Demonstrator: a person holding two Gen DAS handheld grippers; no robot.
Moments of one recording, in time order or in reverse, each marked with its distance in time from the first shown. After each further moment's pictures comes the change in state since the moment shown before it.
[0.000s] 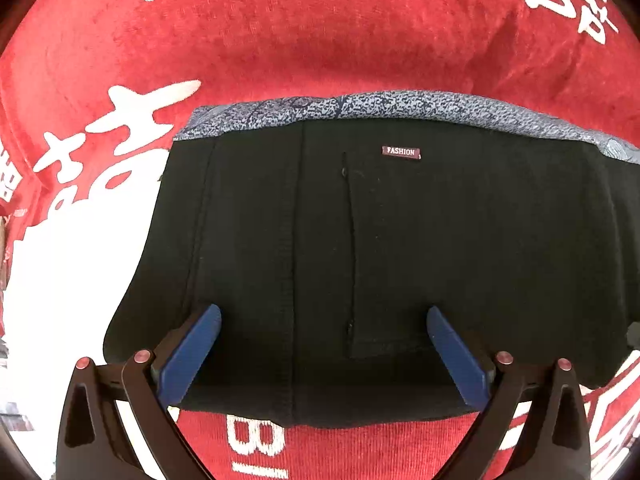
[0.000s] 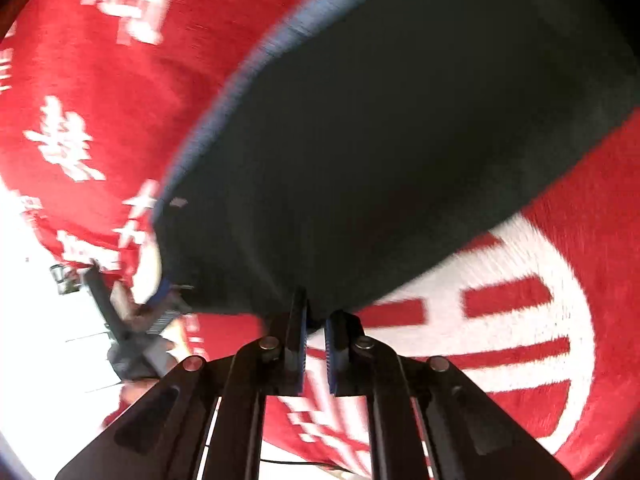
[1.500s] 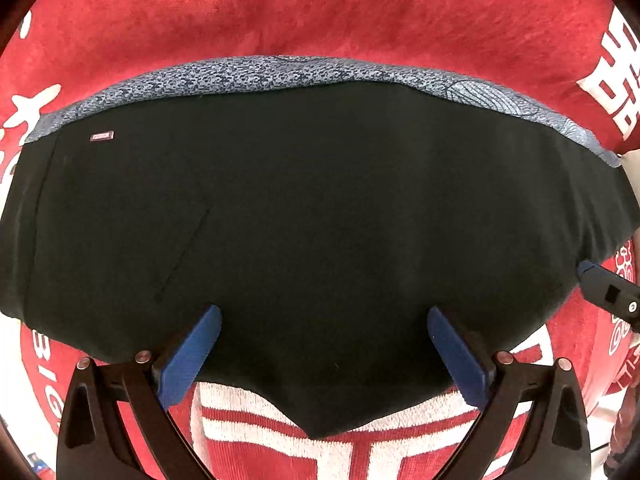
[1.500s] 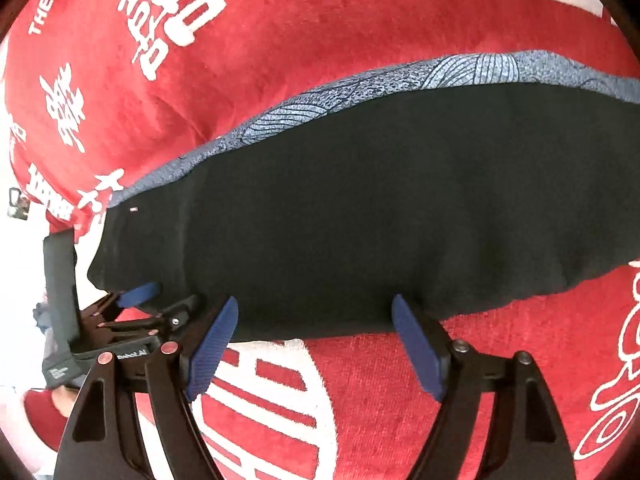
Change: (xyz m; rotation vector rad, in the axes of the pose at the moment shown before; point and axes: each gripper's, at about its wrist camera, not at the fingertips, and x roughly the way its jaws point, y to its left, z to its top) left arm -0.024 -0.169 0.002 -0.028 0.131 -0.218; right arm -0.094 -0.033 0.050 -0.346 -0.119 -0.197
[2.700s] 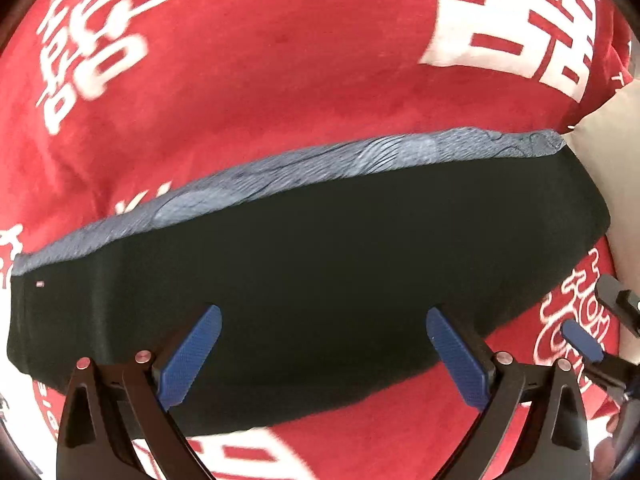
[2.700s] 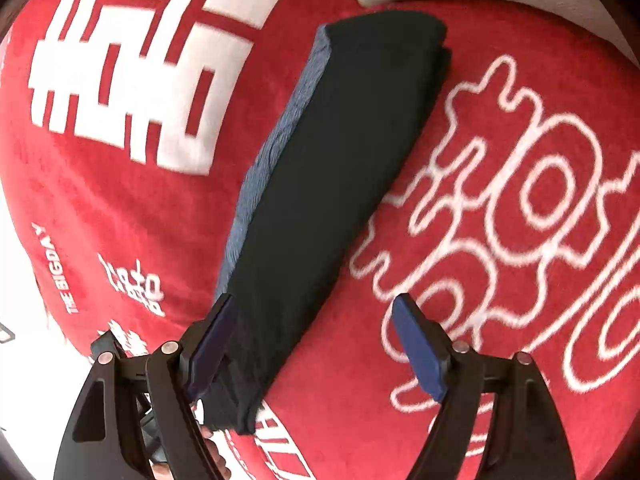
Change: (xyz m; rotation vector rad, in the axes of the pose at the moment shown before) left arm -0.037 -0.266 0.044 0.187 -0.091 0.058; right arm -0.105 -0.223 -0.041 0.693 -0.329 0.281
